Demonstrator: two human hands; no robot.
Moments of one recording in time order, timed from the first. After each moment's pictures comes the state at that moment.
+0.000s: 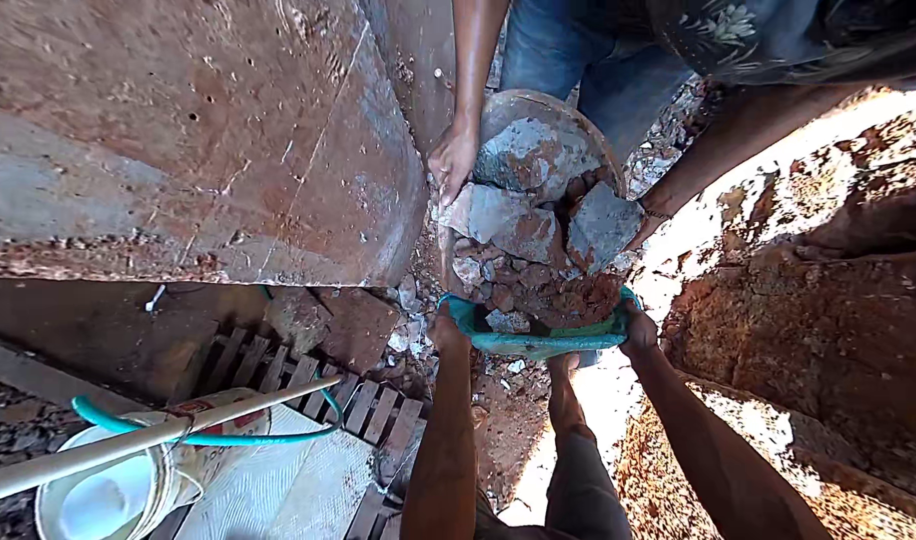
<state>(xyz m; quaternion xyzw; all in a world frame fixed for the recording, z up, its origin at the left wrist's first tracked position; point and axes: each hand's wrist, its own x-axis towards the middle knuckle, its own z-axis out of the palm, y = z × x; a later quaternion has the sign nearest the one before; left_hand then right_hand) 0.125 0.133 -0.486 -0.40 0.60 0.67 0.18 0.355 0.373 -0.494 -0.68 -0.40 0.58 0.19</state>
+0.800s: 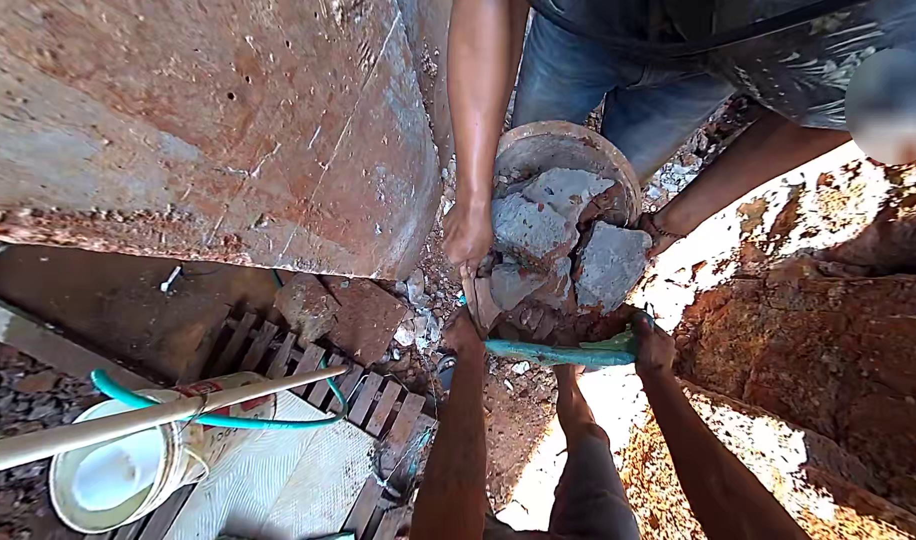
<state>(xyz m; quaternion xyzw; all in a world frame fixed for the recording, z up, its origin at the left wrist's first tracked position) 0.142 0.129 -0.487 -0.35 0.66 0.63 0.21 0.370 0.348 -0.474 -0.69 -0.55 0.46 0.12</state>
